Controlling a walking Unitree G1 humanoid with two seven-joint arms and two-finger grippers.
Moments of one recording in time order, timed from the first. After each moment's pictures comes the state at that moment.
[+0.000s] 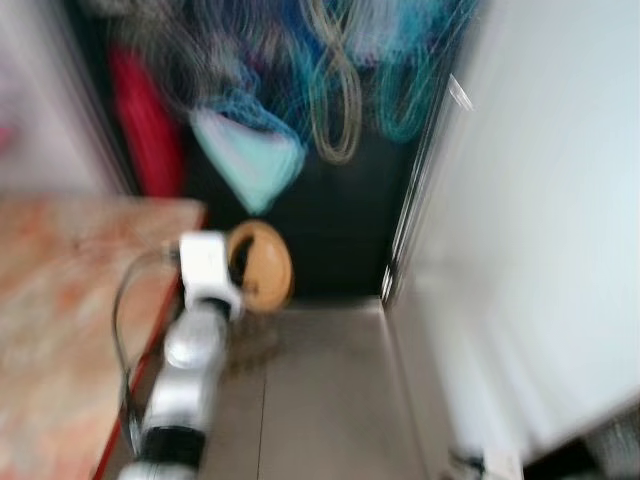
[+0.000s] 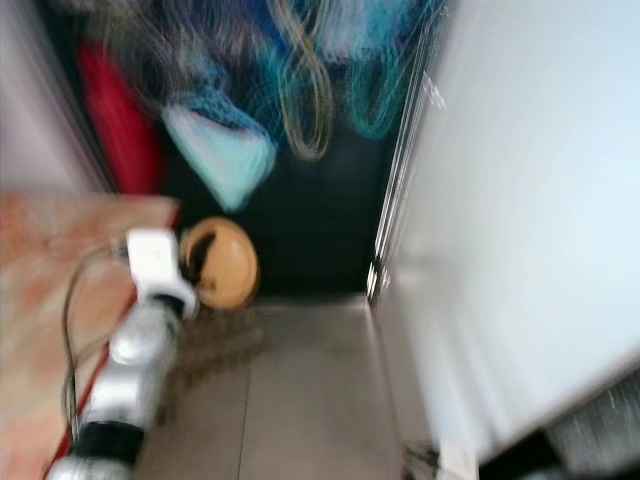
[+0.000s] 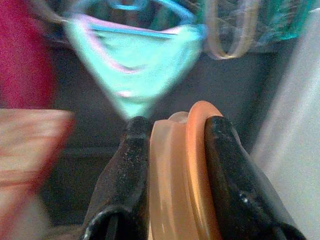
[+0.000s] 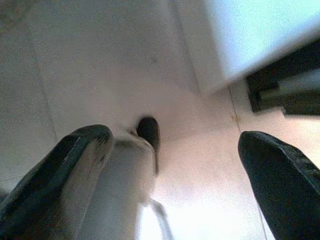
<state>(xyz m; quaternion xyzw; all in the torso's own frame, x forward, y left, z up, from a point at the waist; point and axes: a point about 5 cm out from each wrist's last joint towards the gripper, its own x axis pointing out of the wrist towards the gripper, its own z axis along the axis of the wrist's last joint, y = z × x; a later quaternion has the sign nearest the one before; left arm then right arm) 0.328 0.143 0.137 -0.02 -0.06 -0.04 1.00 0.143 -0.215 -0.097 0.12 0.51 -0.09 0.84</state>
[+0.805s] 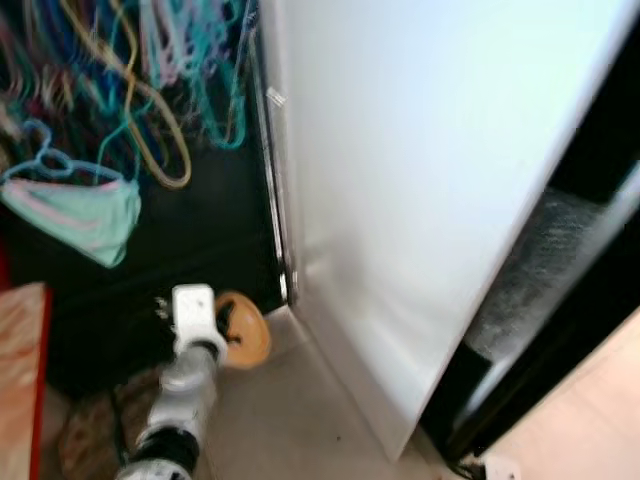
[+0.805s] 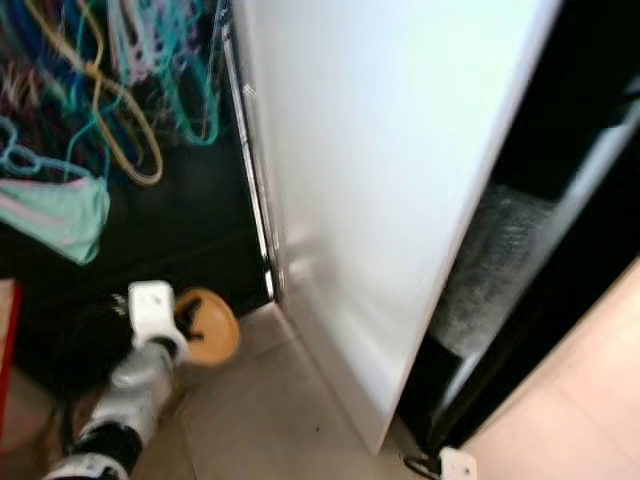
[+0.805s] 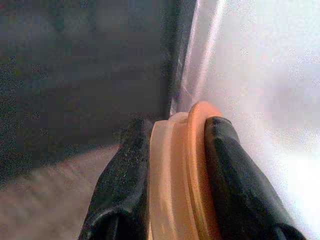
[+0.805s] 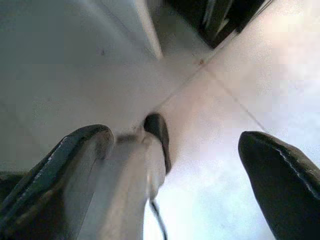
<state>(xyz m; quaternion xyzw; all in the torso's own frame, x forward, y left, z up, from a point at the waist) 0.315 0.194 0.037 -0.06 0.16 0.07 0.98 0.147 -0.210 -0.097 0.13 0.51 -0.09 0.84</state>
